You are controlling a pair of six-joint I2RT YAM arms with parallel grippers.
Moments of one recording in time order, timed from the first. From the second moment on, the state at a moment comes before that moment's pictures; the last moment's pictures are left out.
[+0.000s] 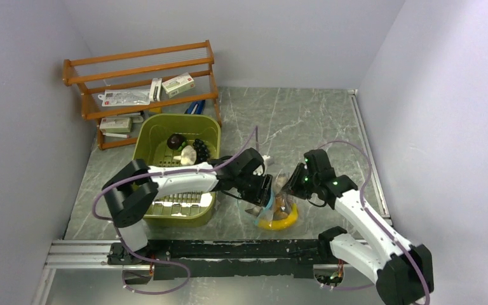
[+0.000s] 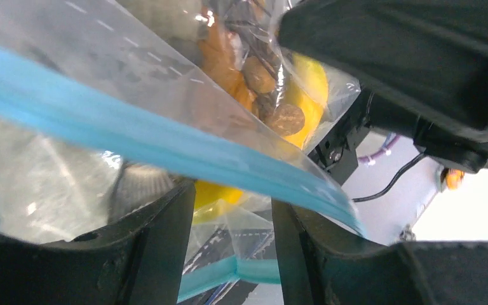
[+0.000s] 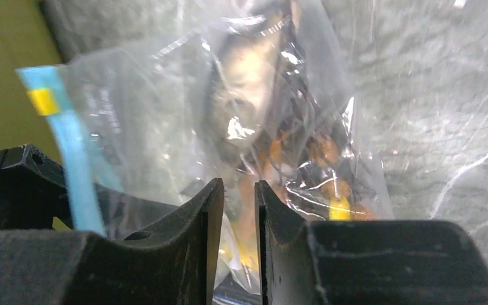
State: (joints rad) left arm -1.06 1.79 1.14 -0.24 0.37 -0.69; right arm 0.39 0.96 0.57 -0.61 -0.14 0.80
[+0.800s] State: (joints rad) left arm -1.03 1.77 1.11 -0.35 0.17 -0.67; right arm 0.39 0.91 0.47 -0.65 -0.14 0.77
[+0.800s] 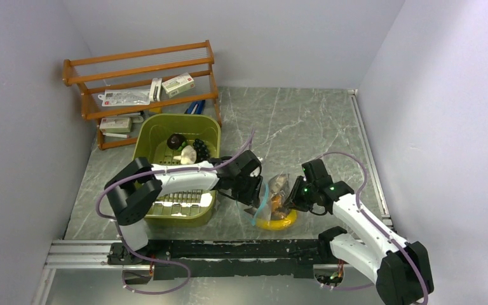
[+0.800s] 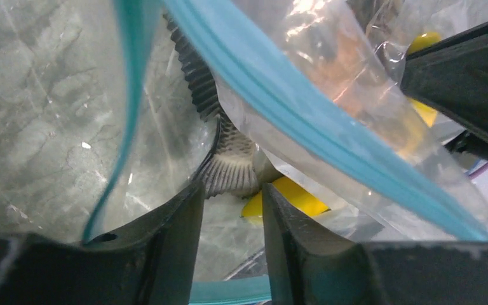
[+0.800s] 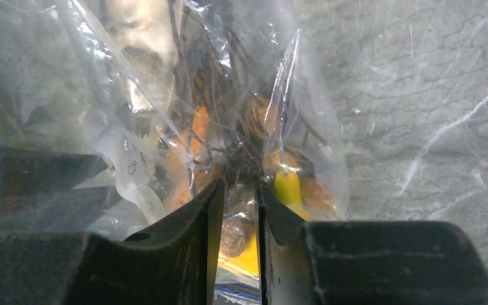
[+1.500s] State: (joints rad) left arm -1.20 1.94 1.30 -0.59 -0.13 -0.53; right arm 0.39 0.93 0.48 -0.63 -0.15 0.76
